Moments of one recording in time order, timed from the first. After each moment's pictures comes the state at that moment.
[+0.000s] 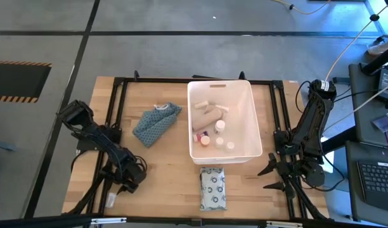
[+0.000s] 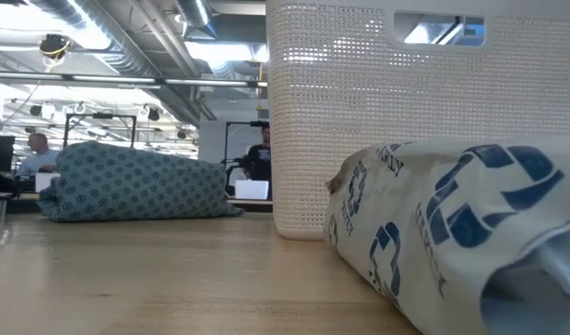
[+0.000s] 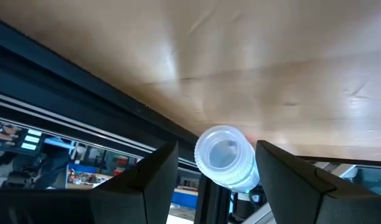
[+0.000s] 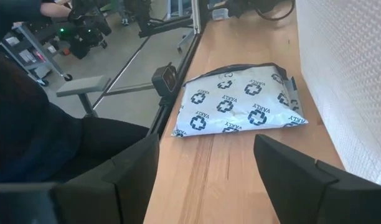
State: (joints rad) left arm -0.76 1.56 0.46 -0.16 0.88 -2.10; right arm 1.36 0.93 0.31 0.11 0.94 0.81
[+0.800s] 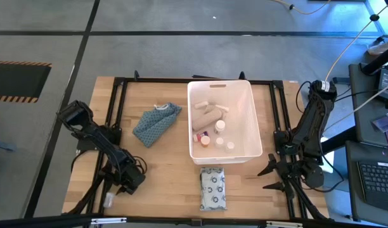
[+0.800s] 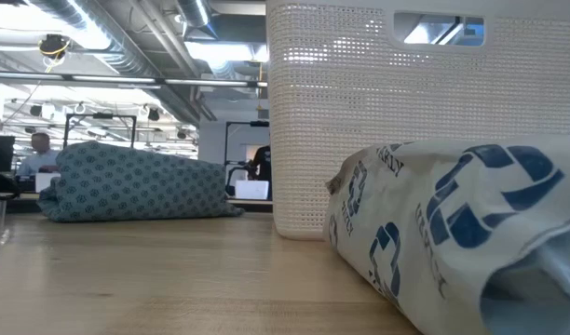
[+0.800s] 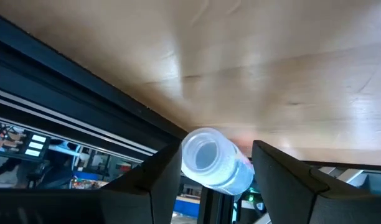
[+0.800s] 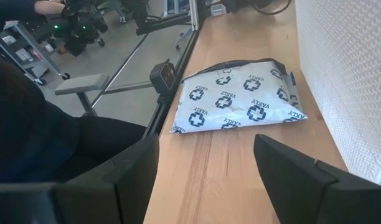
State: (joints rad) left arm -0.79 1.56 0.49 -0.20 0.85 -2.10; right arm 1.36 0.95 0.31 0.11 0.94 0.83
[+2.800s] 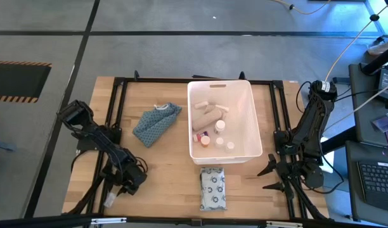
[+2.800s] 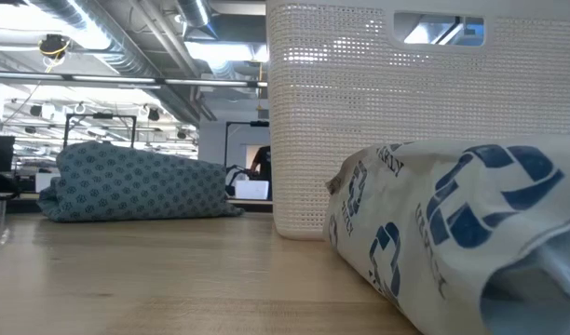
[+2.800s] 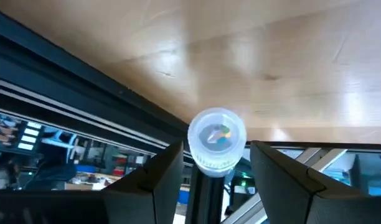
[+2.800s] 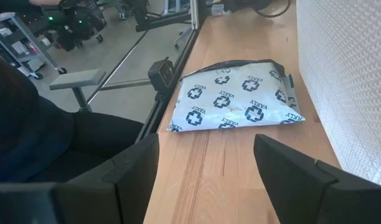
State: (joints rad) left arm -0.75 1.56 0.50 -0.17 0.87 -2.09; right arm 1.36 0.96 0.31 0.11 0.94 0.80
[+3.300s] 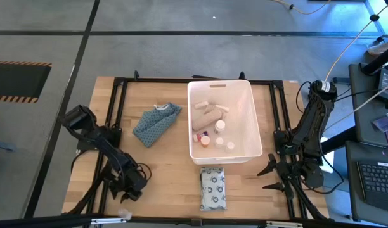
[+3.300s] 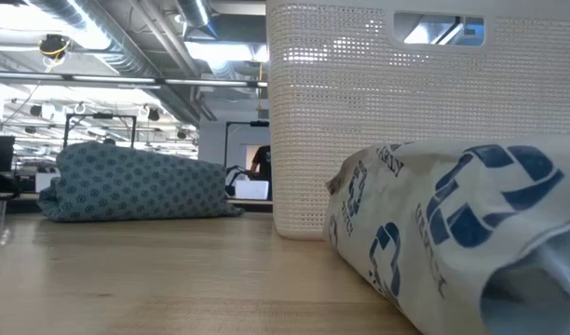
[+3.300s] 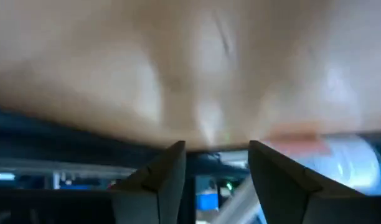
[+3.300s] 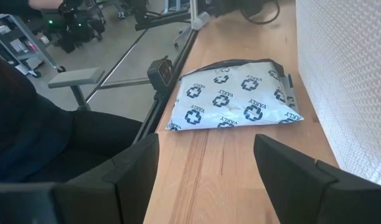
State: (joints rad) left arm -0.80 1.65 0.51 -0.02 0.81 -2.07; right arm 1.36 0.96 0.31 0.10 0.94 0.80
